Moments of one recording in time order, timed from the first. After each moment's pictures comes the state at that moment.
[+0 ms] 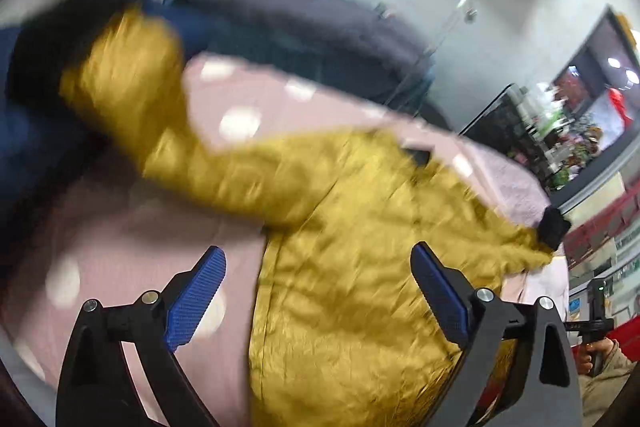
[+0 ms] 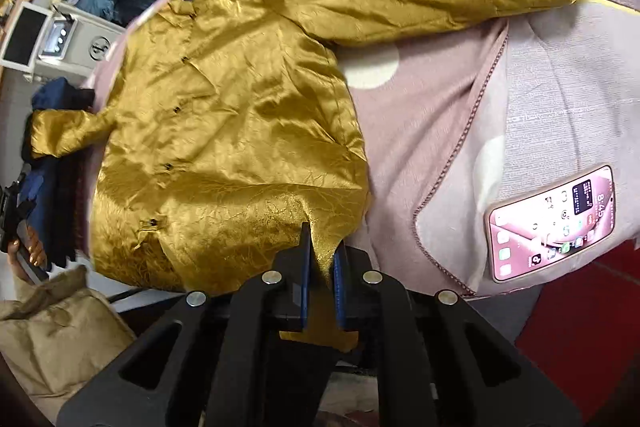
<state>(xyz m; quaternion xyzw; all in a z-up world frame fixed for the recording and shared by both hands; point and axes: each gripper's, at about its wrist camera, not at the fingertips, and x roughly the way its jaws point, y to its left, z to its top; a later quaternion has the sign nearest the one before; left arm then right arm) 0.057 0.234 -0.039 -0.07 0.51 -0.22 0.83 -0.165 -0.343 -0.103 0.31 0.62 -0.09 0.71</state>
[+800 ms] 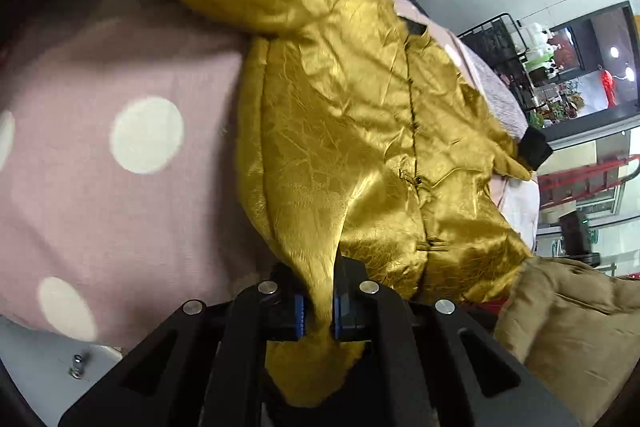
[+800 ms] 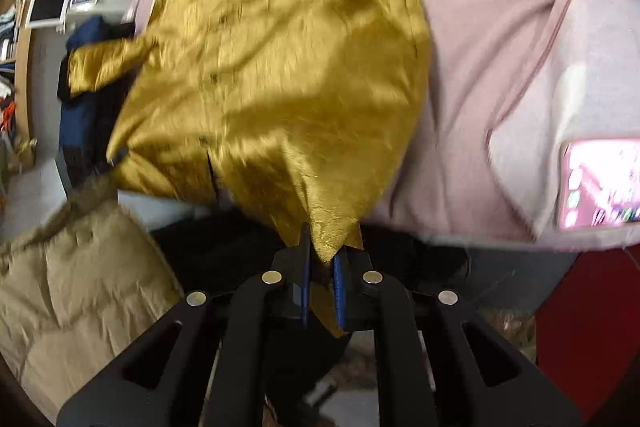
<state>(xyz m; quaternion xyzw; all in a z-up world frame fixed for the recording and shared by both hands) -0.003 0.269 -0.114 -0.10 0.64 -0.29 0.71 -0.182 -0.319 -0.137 0.37 0.70 0.06 0.61</state>
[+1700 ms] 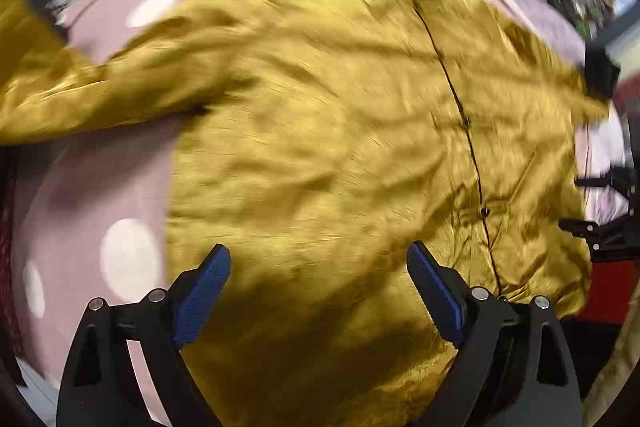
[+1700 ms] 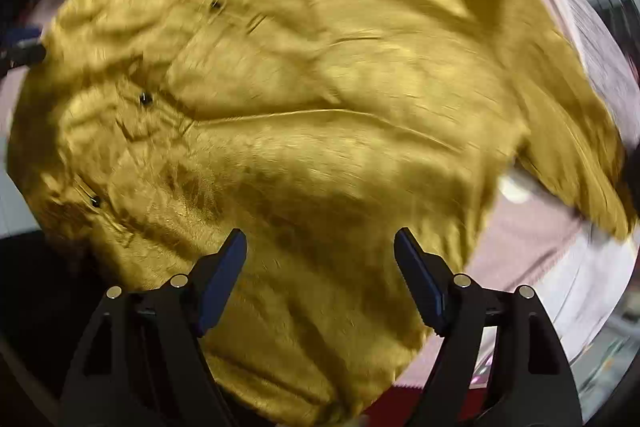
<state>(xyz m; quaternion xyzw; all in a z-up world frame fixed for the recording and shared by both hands) 0.021 0.120 -0.170 0.15 0.63 -0.27 0.72 -0.050 -0.212 -0.176 -0.02 0.72 0.00 0.70</state>
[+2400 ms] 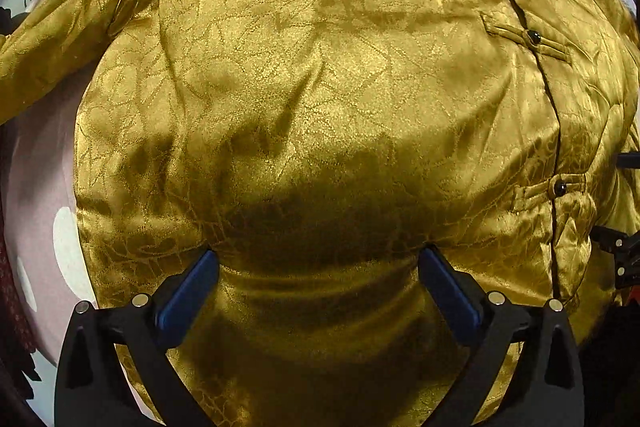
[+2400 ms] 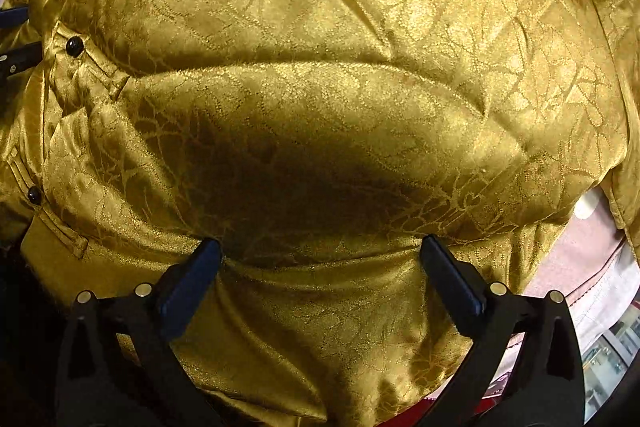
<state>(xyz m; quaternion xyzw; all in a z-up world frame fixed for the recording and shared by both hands) 0.021 0.074 -0.245 0.21 0.70 -0.20 0.65 -0.004 -0.264 -0.249 -0.01 0.79 0.01 0.61</state>
